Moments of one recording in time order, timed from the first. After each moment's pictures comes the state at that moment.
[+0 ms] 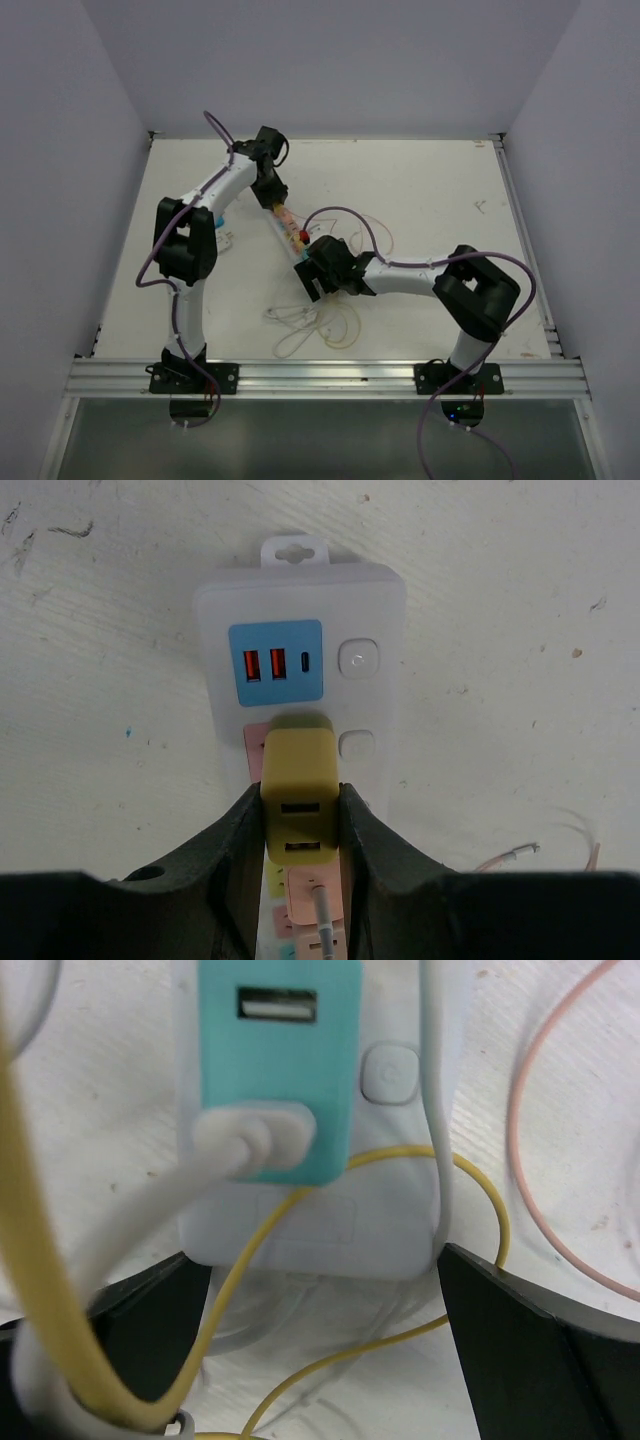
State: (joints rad) left arm -0.35 2.11 1.82 -0.92 -0.13 -0.88; right arm 0.96 1.77 0.98 -0.16 0.23 0.29
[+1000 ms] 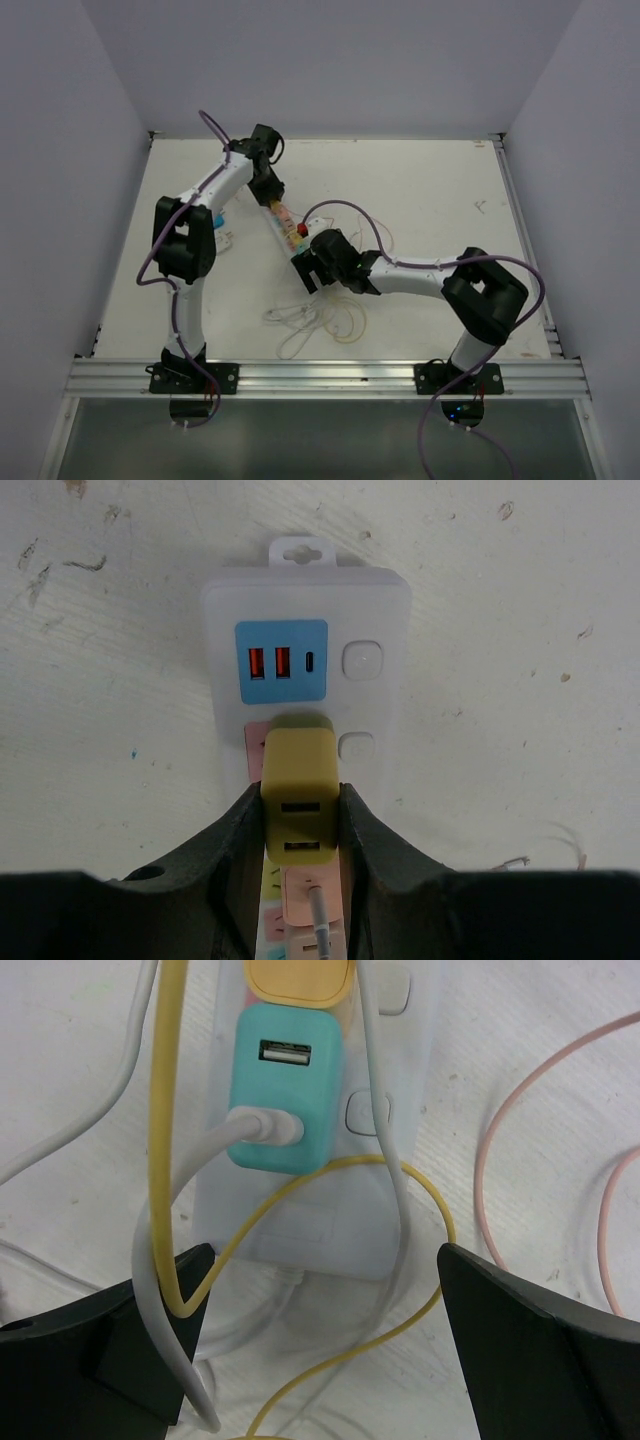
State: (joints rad) left arm -0.33 2.12 1.84 -0.91 -0.12 -0.88; right arm 0.94 1.70 0.94 -0.03 0.22 0.22
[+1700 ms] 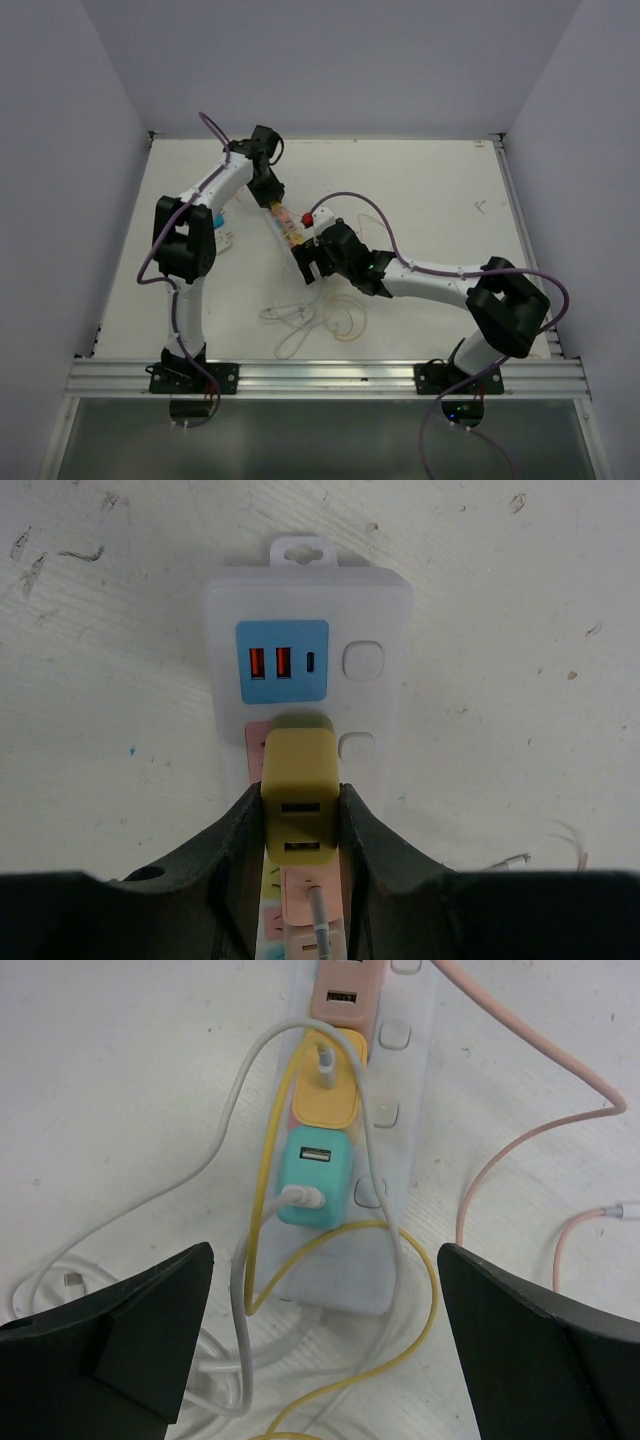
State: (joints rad) left arm -0.32 2.13 1.83 -0.91 -0.10 -0.88; right arm 0.94 1.59 0.90 0.08 0.21 0.20
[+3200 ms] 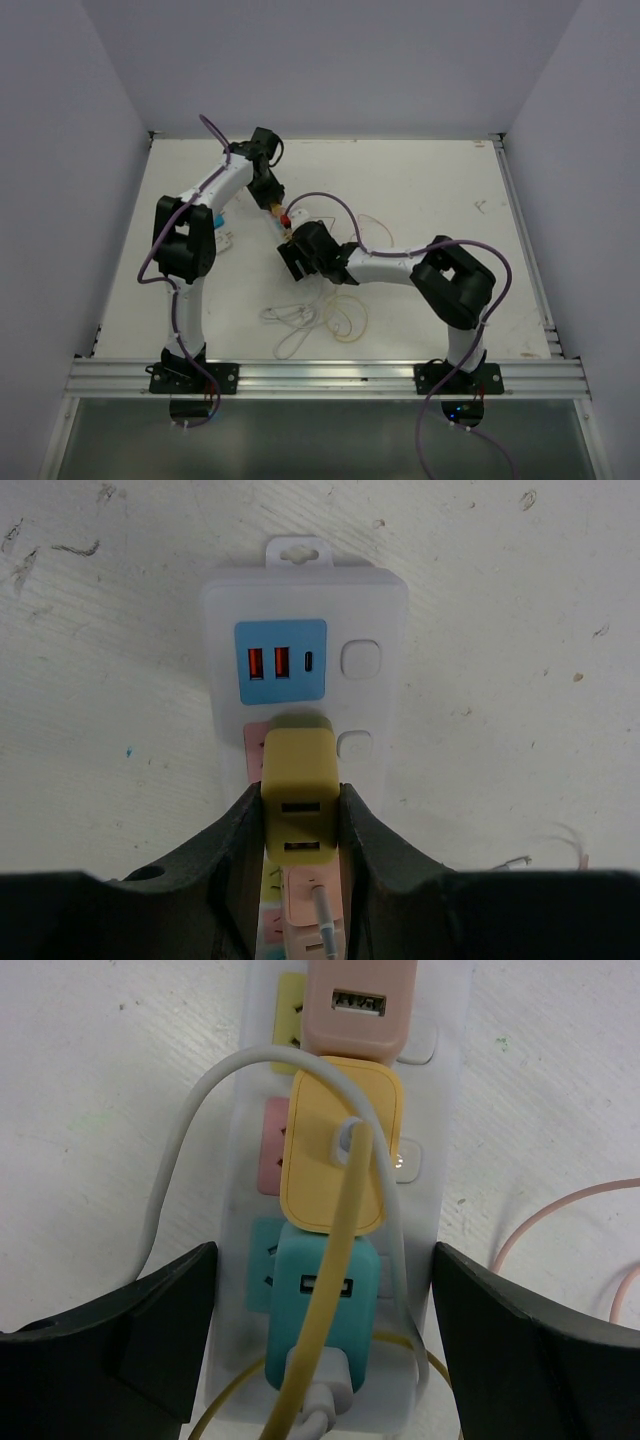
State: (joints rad) left arm -0.32 2.13 1.81 -0.89 -0.09 -0.90; right arm 0.94 1.90 1.12 0.03 0.29 0.18
